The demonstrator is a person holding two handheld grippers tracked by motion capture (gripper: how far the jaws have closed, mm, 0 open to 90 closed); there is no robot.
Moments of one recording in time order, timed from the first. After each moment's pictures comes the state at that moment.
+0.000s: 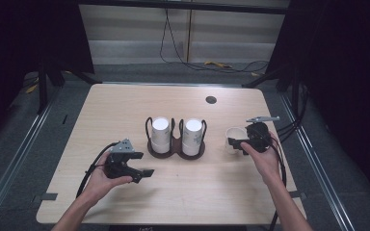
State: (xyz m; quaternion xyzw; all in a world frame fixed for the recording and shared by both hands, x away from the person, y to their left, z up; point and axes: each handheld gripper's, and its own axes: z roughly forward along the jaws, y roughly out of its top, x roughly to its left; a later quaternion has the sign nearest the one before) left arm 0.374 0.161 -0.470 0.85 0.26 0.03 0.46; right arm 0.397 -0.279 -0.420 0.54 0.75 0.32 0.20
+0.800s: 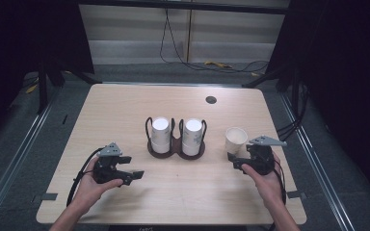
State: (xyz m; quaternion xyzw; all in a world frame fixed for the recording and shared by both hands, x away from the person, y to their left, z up) left arm 0.360 0.188 -0.477 0.83 0.33 0.02 0.44; right arm 0.331 -0.267 -0.430 0.52 0.74 0.37 0.23
